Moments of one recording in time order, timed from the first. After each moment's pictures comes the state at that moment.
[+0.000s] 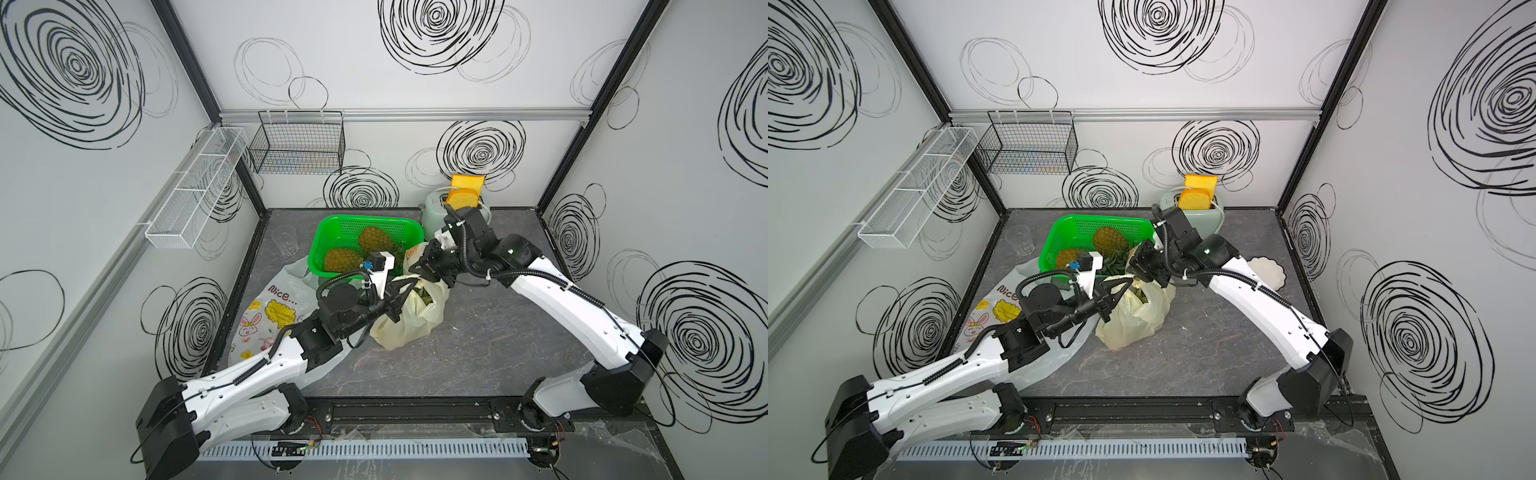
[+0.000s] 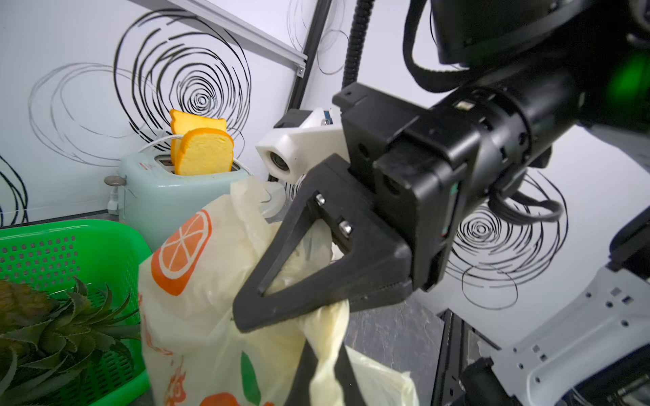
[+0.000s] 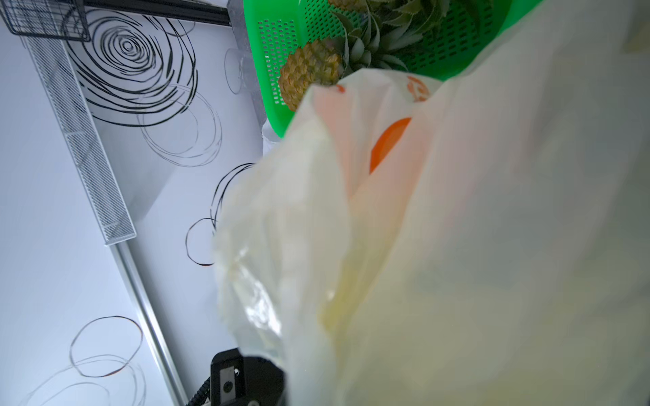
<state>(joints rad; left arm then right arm) -0.92 1.02 0.68 0.38 -0.01 -0.41 0.73 1.51 1.70 -0.98 -0.36 1.17</state>
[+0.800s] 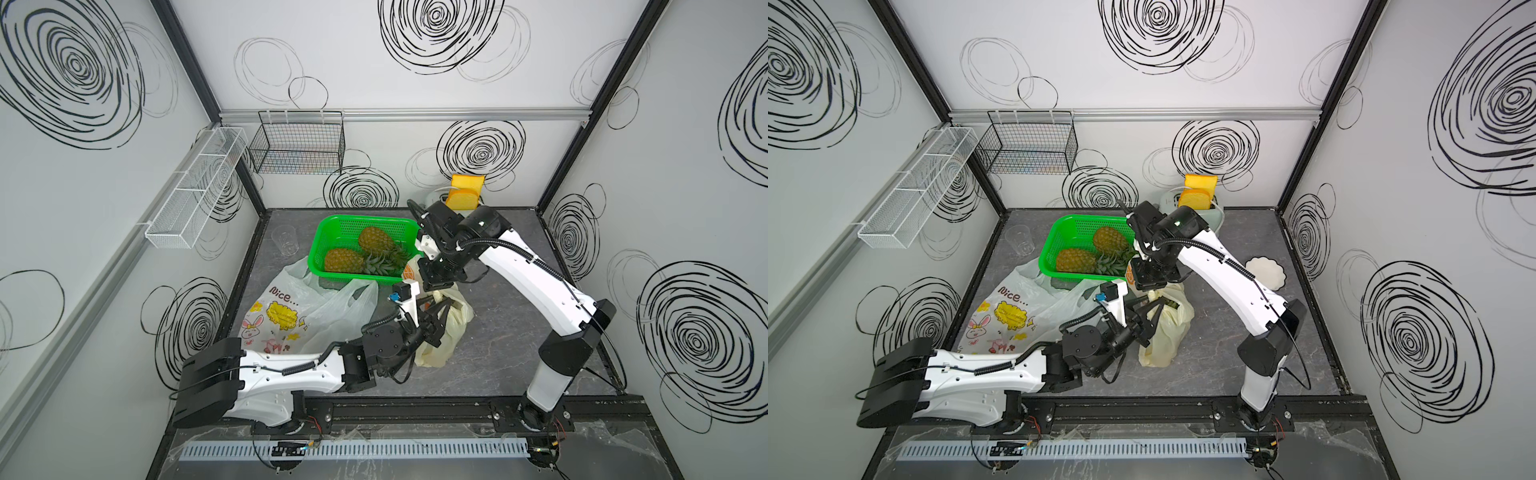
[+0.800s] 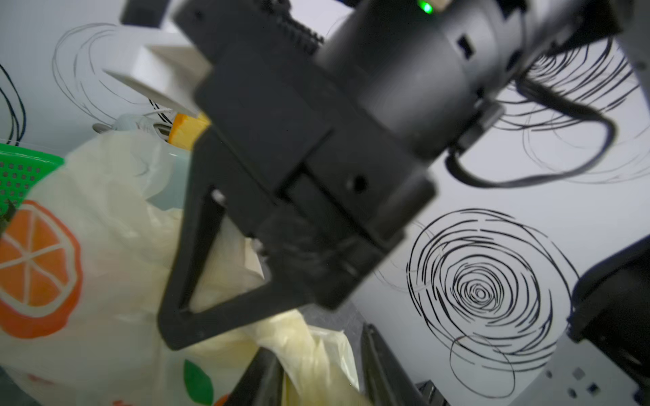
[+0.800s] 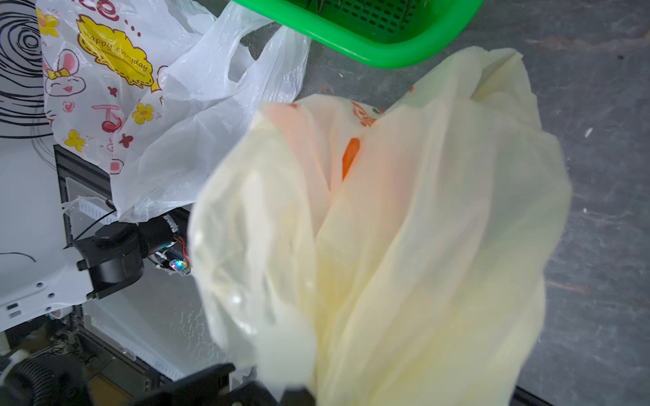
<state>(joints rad) -1.29 1.26 0.66 0.66 -0.50 -0.57 0.81 1.77 2.01 -1.53 -0.20 0.49</state>
